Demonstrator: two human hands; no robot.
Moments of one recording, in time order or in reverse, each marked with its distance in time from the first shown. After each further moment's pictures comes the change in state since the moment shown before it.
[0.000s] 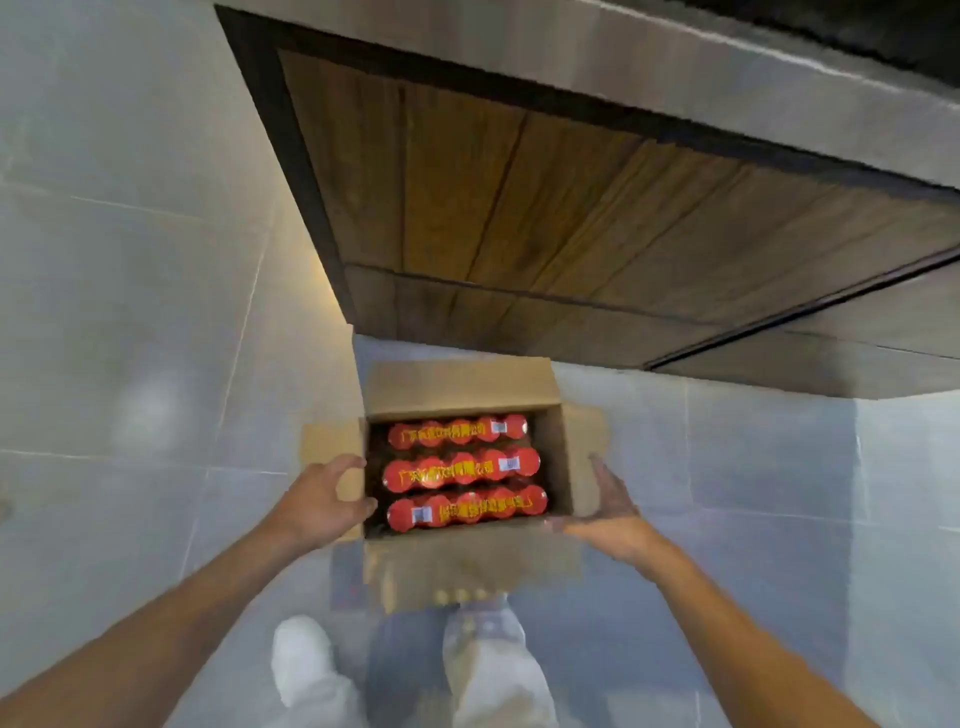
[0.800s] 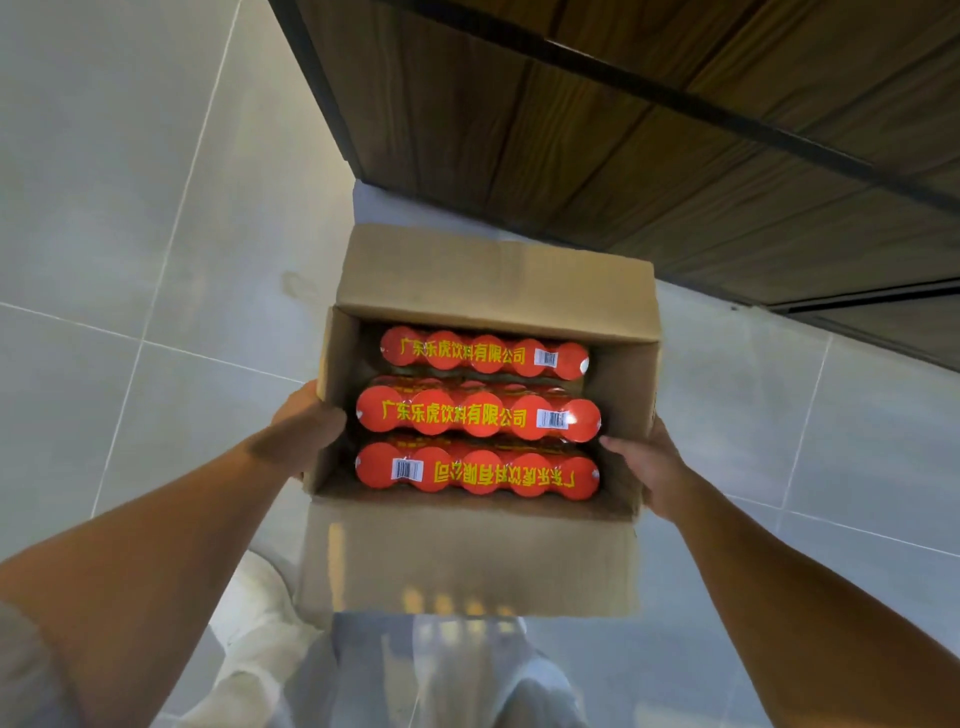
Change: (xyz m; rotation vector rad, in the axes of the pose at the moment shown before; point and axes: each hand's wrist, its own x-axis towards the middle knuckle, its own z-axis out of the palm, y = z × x) left_hand 0.207 -0.075 0.133 -0.384 0.157 -0.528; right_hand 0.275 0.115 0.065 0.374 0.061 0.310
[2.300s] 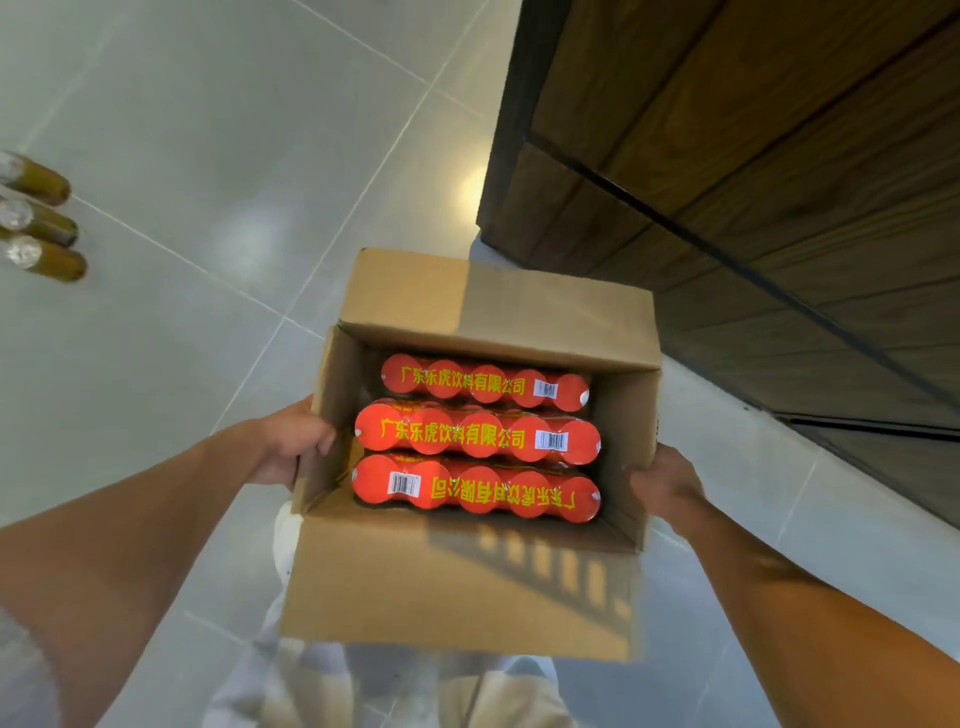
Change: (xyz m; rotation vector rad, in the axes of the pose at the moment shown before) left_hand -0.105 -0.091 -0.158 -0.478 -0.417 -0.164; right_hand -0.146 -0.081 0.033 -0.943 0.170 -0.290
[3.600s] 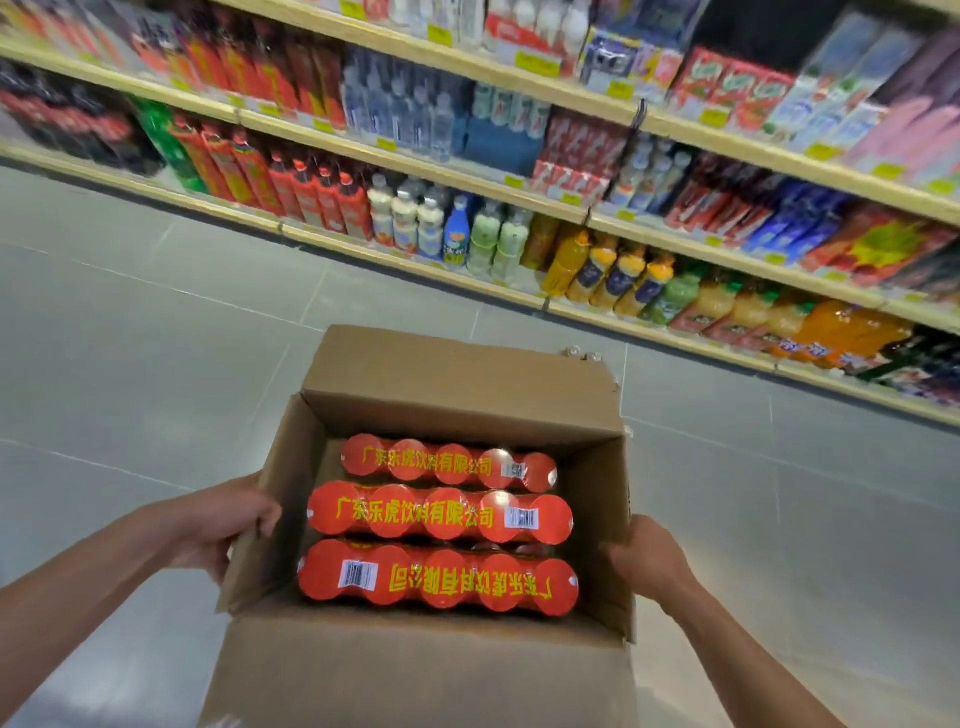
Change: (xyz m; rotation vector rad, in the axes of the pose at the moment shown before) left_hand -0.542 -0.558 -0.364 -1.190 0.313 0.105; right_hand -0.738 -0.543 0.111 -0.969 -0.081 -1.141
